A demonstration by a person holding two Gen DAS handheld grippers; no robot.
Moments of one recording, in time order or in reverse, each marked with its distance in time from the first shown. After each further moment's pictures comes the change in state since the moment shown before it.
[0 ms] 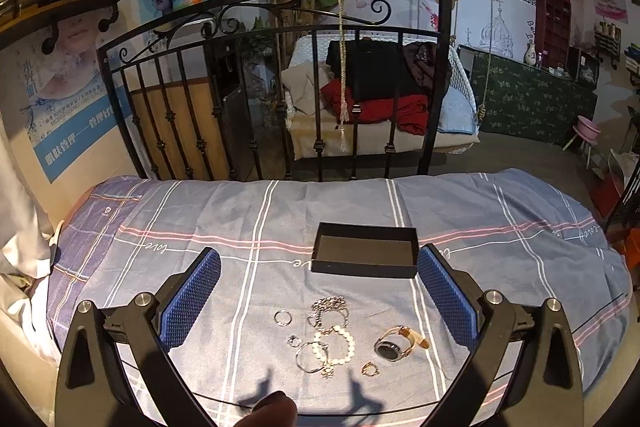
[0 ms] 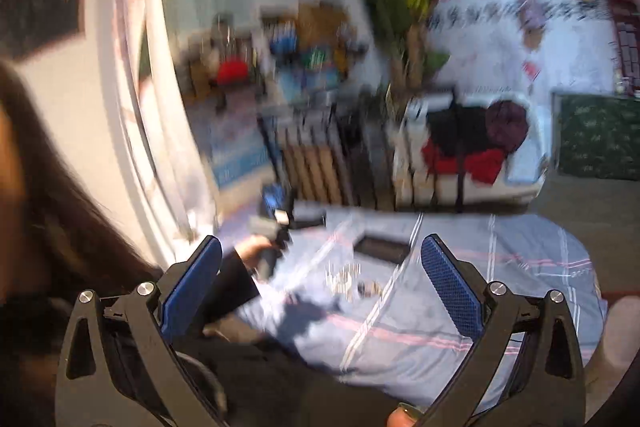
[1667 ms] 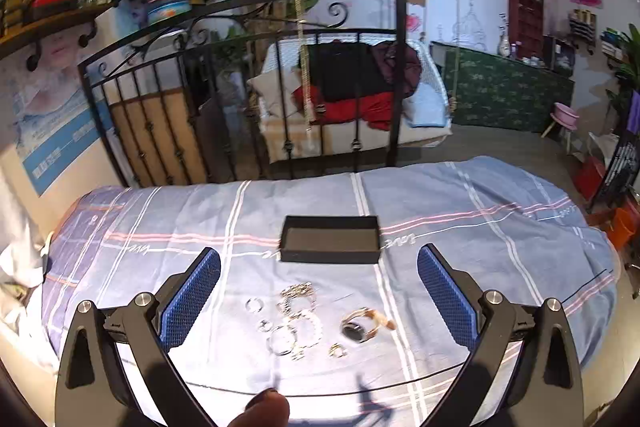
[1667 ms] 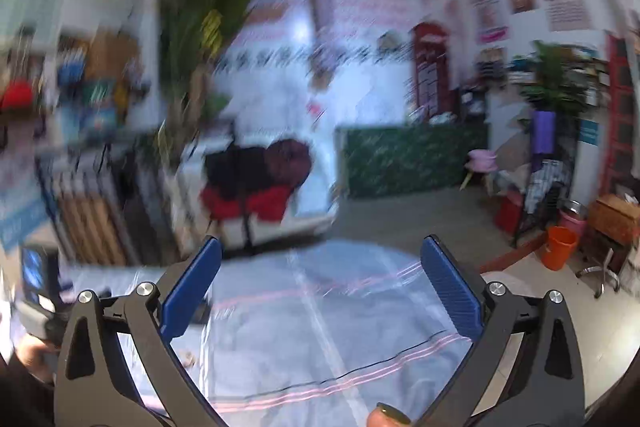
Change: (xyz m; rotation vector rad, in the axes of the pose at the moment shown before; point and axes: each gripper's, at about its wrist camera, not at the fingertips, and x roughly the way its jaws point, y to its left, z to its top) left arm -0.038 -0.035 -0.030 0.051 -0.005 -0.037; right arm 0.188 -0.041 -0.031 -0.018 -0.038 -0.855
